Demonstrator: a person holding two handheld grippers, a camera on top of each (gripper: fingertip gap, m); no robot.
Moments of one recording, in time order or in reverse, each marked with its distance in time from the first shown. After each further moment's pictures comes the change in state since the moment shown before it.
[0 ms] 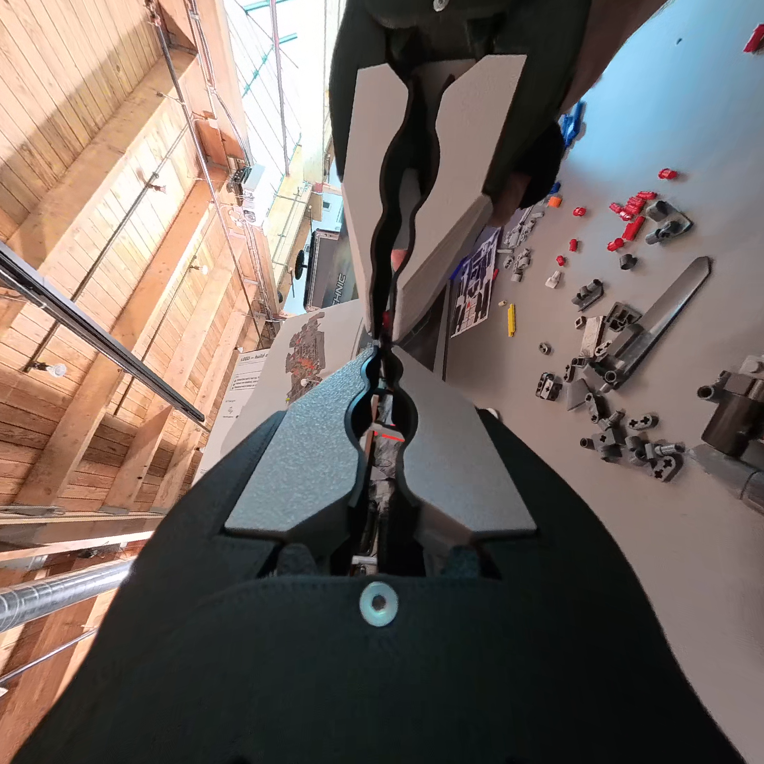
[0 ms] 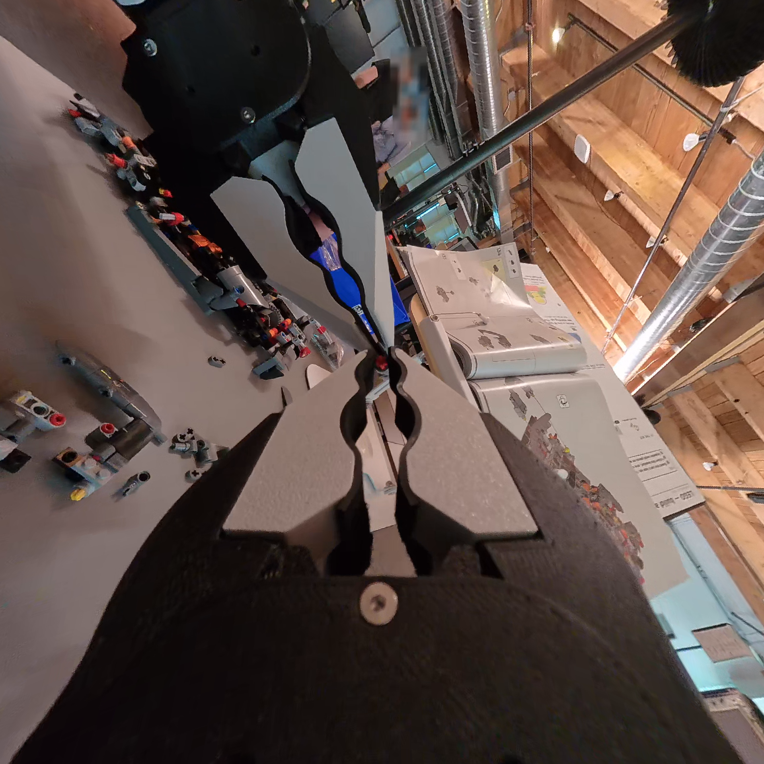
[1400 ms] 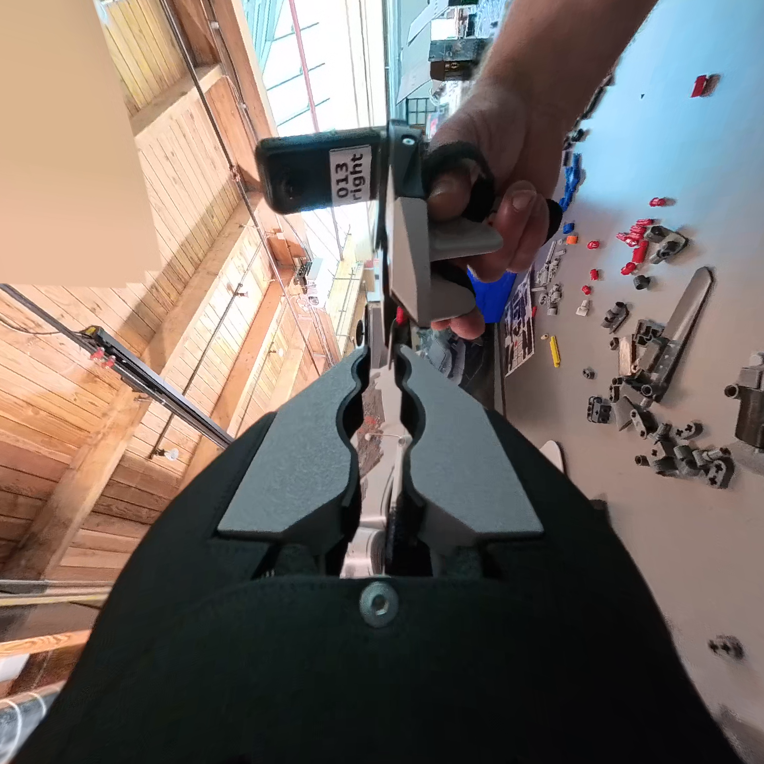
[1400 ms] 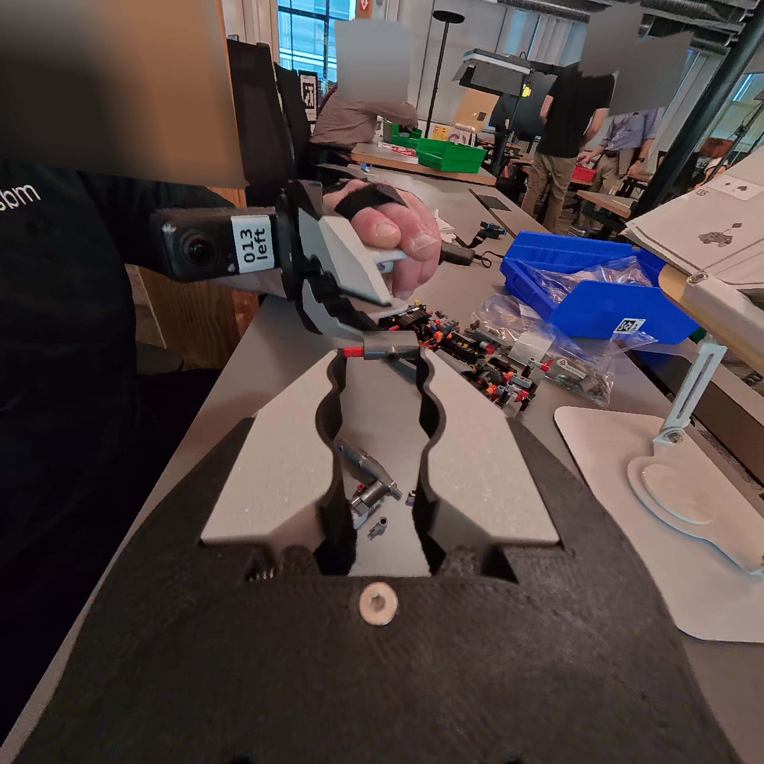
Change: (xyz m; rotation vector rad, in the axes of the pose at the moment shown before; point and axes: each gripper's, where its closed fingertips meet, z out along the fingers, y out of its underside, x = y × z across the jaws) left arm -0.007 -0.039 -0.027 0.169 -0.100 0.226; right arm -0.017 -0.026 -0.019 0.237 -0.601 0.825
